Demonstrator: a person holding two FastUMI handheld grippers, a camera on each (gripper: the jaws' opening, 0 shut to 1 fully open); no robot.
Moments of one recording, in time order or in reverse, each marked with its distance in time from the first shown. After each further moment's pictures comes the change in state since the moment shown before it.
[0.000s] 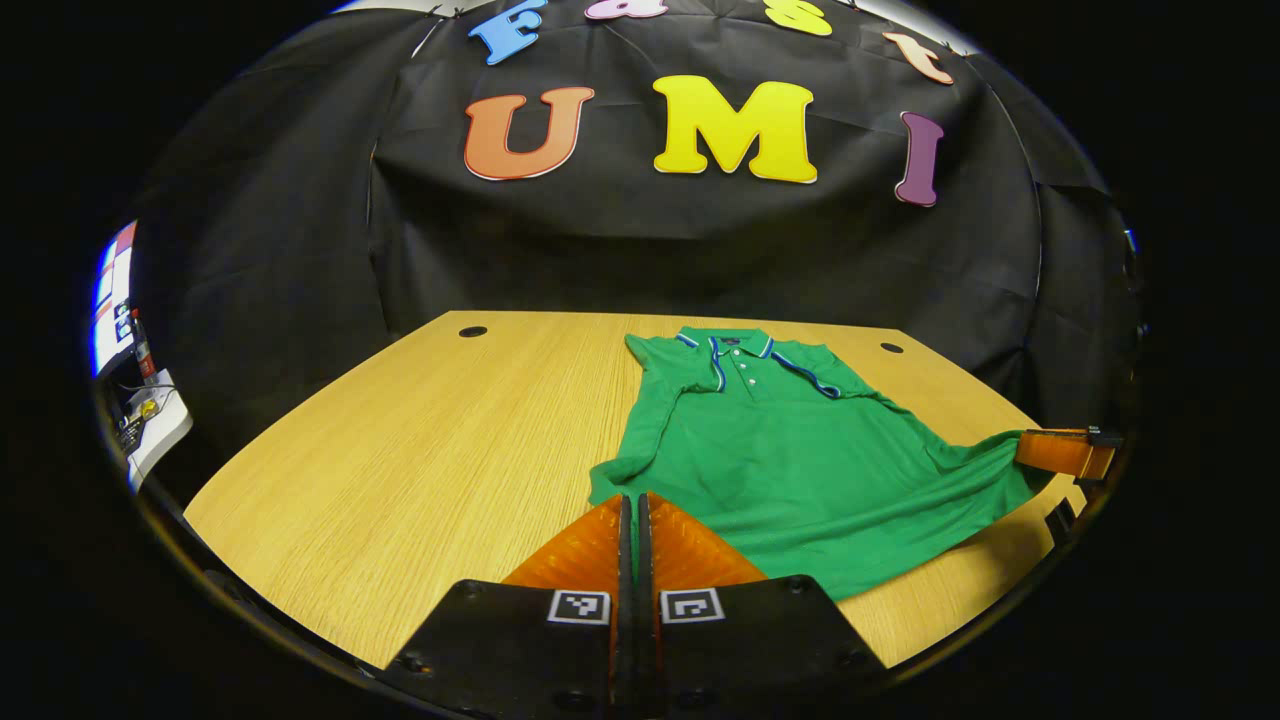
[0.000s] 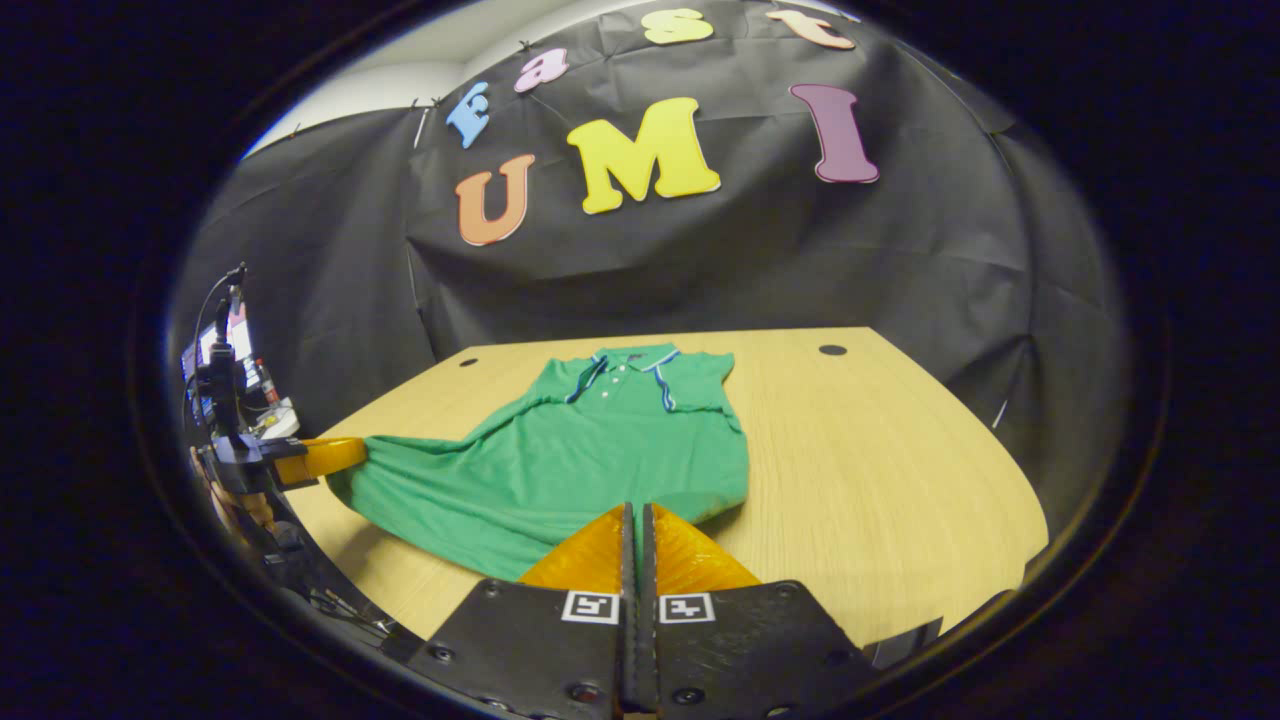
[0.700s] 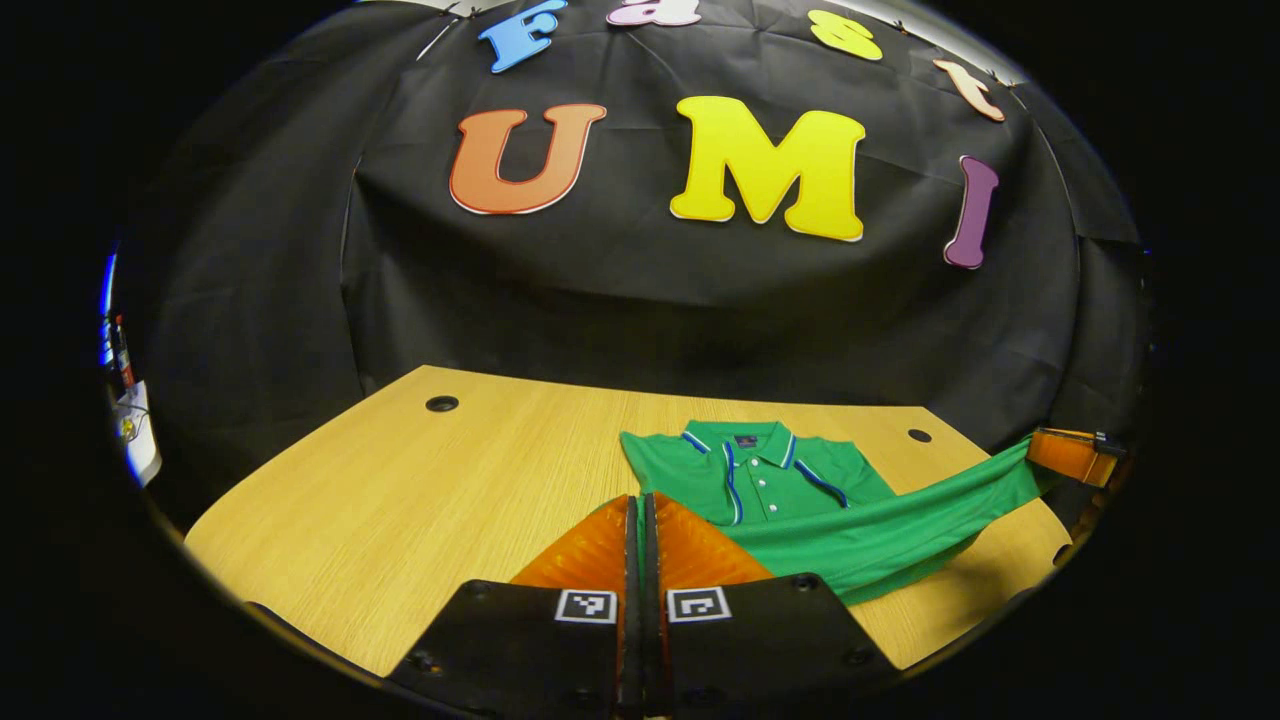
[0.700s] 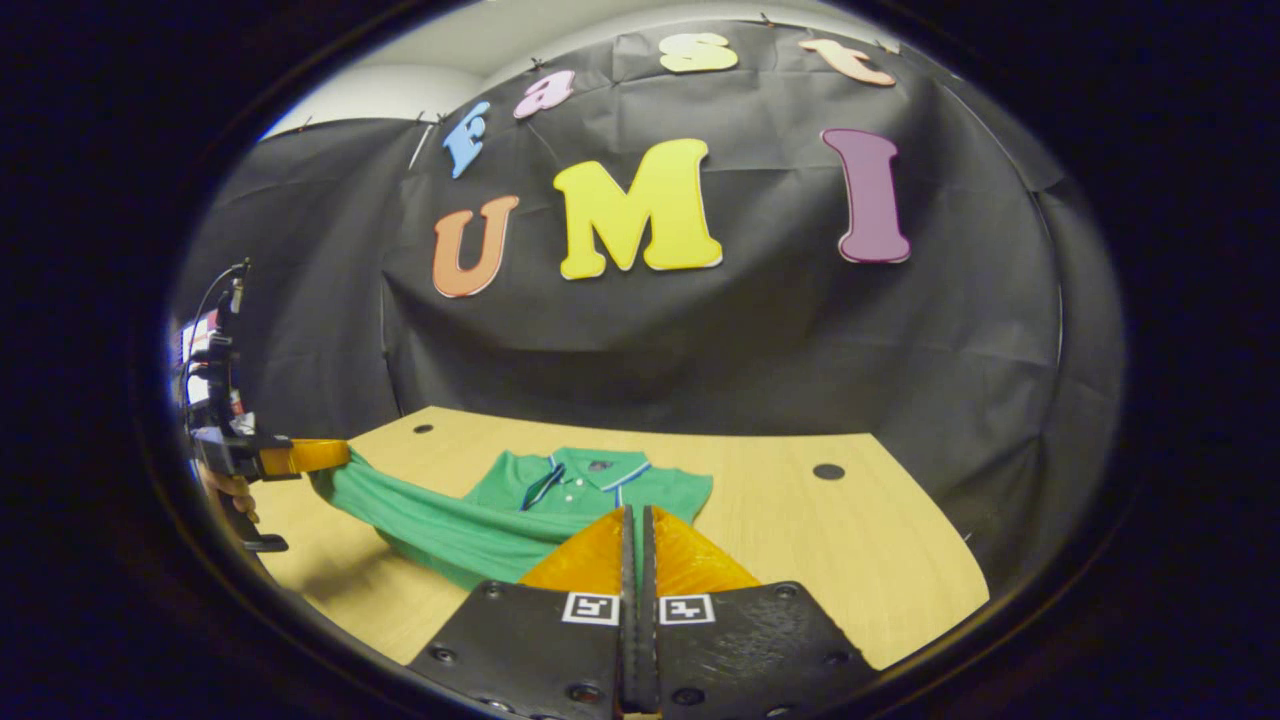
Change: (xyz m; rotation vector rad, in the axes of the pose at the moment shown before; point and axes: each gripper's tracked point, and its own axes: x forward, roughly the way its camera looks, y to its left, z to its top) left arm 0.126 0.008 0.118 -0.058 -0.117 -0.021; right arm 0.109 -0.028 0.134 -0.102 -0.171 -0.046
